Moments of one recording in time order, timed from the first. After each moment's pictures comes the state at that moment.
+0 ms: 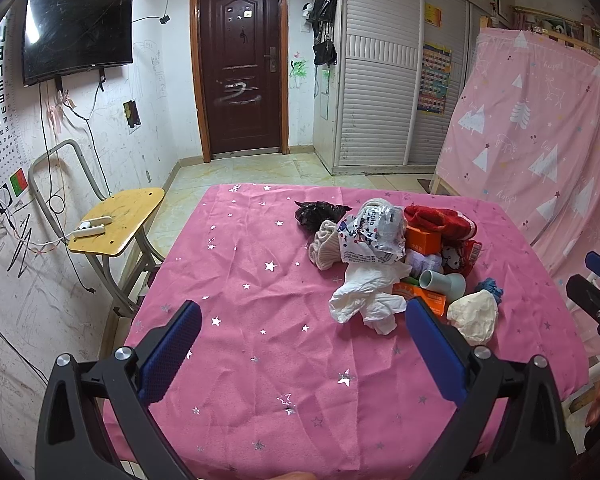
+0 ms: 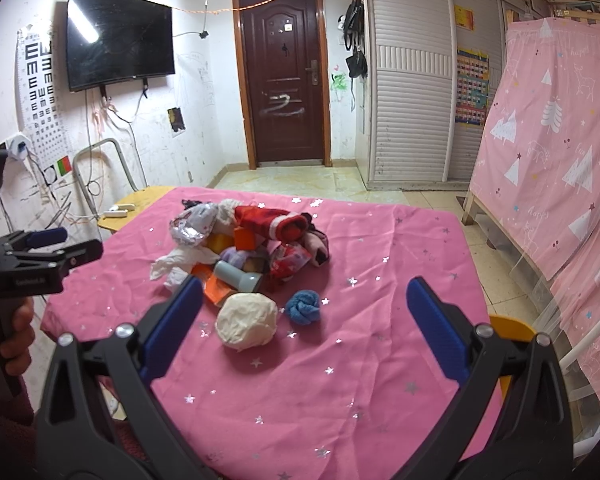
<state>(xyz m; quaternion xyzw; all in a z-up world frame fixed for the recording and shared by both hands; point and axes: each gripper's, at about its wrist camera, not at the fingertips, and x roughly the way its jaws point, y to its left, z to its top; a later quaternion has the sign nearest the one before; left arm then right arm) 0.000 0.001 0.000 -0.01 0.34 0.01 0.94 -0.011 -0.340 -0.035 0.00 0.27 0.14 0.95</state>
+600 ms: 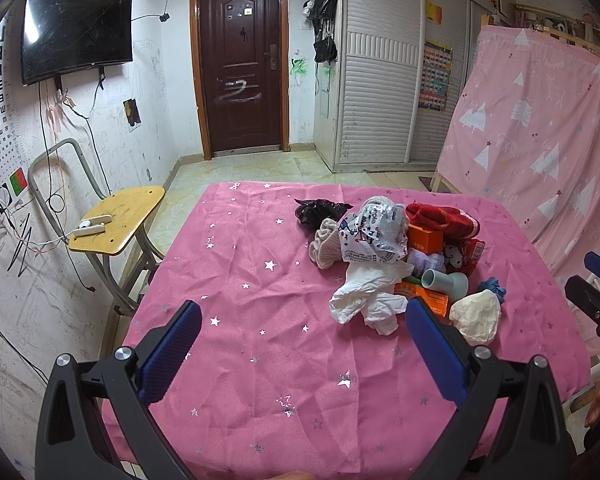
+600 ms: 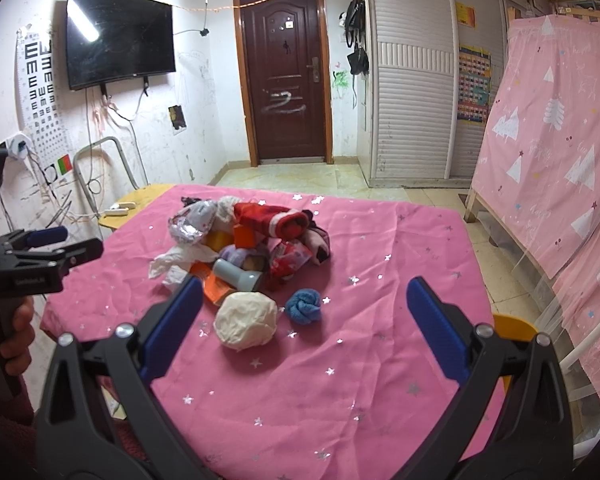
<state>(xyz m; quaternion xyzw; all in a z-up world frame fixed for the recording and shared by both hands) 0.001 0.005 -0.002 -0.01 0.34 0.01 0.94 -0.006 -0.340 -0.038 0.00 0.27 0.14 0.95</state>
